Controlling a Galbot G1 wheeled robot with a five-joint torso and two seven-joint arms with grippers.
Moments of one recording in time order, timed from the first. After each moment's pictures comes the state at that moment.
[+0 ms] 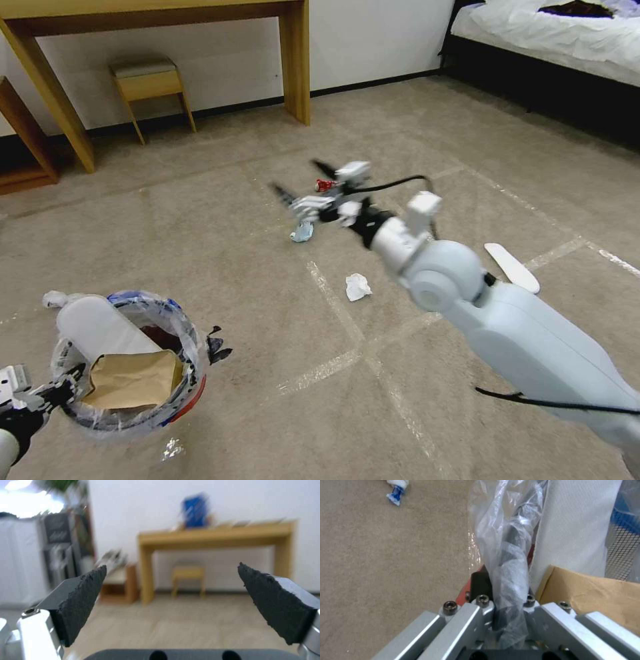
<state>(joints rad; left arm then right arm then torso) 1.78 -1.26 -1.27 -2.25 -1.03 0.74 -0.13 -0.52 0.89 -0.12 2.00 0.91 -0.05 0.06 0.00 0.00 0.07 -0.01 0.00</state>
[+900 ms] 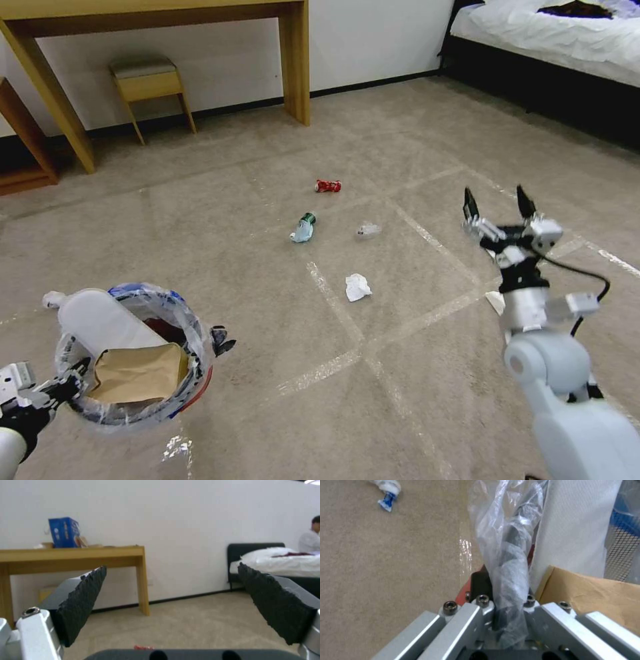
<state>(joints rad) 1.74 -1.31 -1.26 -2.26 -0.98 0.72 -0.09 -1.25 1.12 0.59 1.99 0.51 0.25 0.03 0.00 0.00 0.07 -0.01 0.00</state>
